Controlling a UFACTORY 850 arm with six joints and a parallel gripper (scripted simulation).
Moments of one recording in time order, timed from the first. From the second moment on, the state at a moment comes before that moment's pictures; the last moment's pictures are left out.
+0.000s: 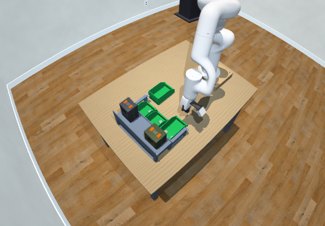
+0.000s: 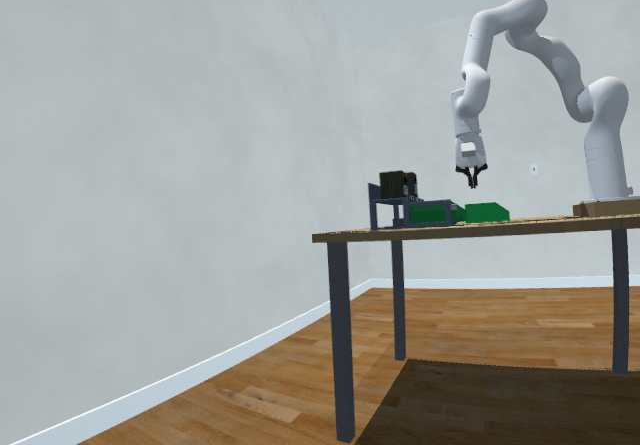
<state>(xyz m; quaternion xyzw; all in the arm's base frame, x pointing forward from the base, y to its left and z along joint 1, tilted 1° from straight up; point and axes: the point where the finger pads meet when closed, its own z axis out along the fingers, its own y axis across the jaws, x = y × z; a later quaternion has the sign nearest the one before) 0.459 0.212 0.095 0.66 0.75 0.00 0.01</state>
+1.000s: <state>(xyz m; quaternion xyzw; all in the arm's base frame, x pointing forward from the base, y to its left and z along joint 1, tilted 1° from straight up) 0.458 0.211 0.026 0.66 0.75 0.00 0.01</state>
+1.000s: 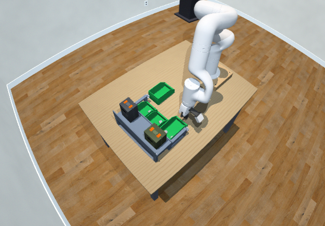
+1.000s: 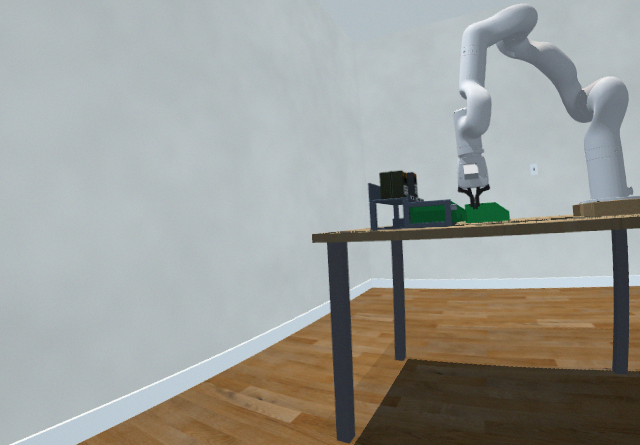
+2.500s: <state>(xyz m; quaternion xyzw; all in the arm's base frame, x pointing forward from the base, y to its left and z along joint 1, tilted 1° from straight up) 0.459 0.211 -0.011 0.66 0.75 0.00 0.01</state>
